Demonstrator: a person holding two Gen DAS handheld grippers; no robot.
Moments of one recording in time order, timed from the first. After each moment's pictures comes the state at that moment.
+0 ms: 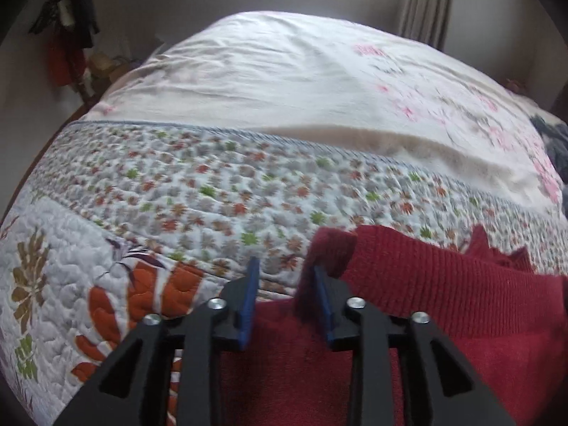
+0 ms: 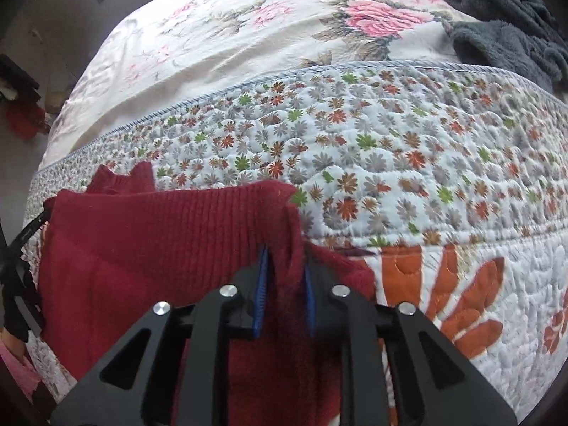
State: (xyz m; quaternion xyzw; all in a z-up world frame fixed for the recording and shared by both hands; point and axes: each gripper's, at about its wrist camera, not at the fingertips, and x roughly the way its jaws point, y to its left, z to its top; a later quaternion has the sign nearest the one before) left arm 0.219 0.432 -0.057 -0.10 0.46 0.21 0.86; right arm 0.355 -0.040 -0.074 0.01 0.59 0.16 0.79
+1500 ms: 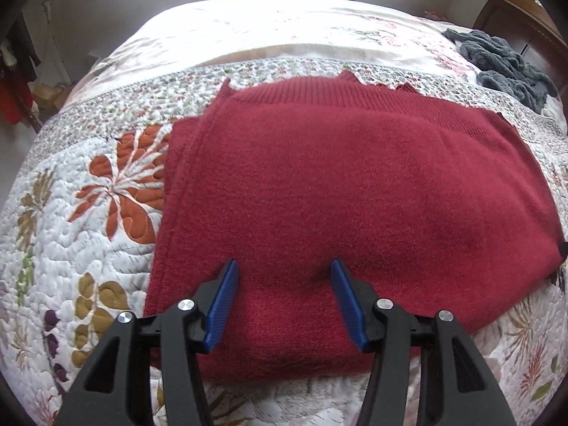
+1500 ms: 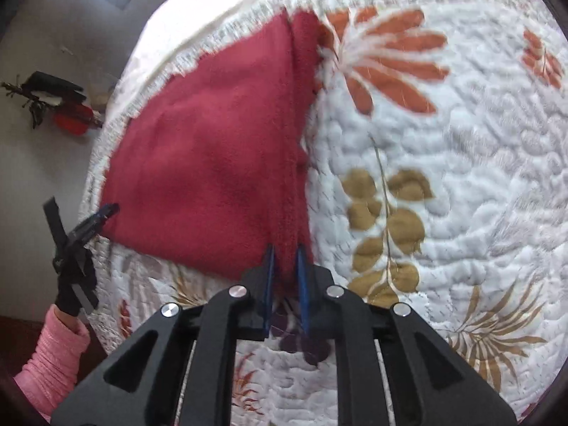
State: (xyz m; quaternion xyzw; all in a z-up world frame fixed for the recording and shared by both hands) left arm 0.066 0.315 -0.050 -0.02 0.52 0.07 0.85; right arm 0.162 -0.134 -0.055 0.12 0.62 0.24 0.73
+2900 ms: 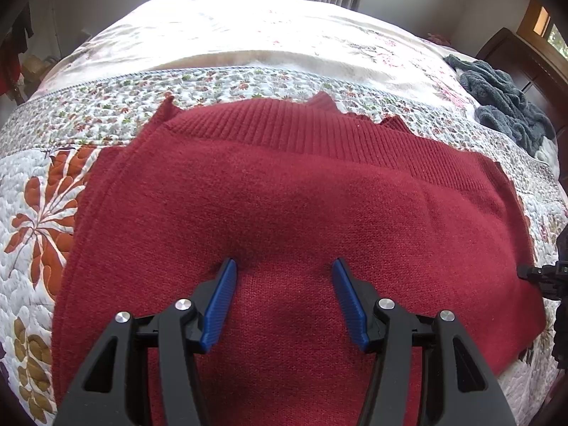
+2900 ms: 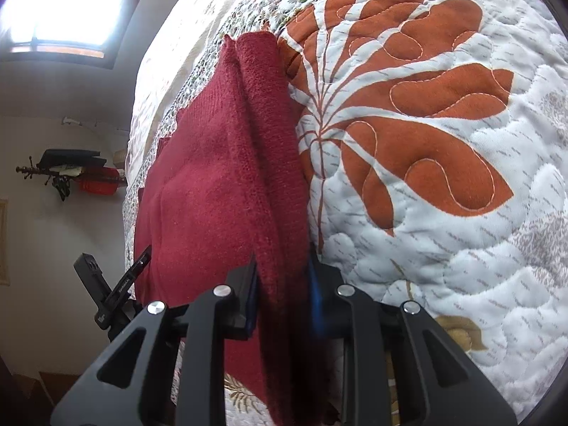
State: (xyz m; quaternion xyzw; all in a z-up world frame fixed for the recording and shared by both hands) left arm 0.138 0.301 -0.071 -0.10 0.51 0.05 0.85; right arm 0.239 -0.128 -0.105 0.28 0.63 0.23 0.68
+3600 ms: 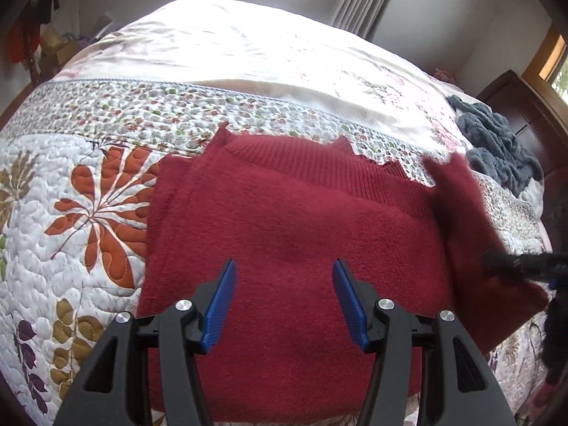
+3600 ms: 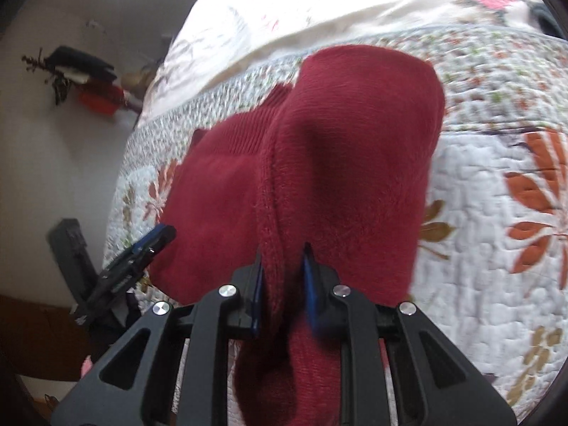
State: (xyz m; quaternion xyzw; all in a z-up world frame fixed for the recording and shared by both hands) left arm 0.103 0.348 -0.021 -0.17 0.48 0.06 0.86; right arm 0.237 0.087 -0.020 0.08 0.63 0.31 0.71
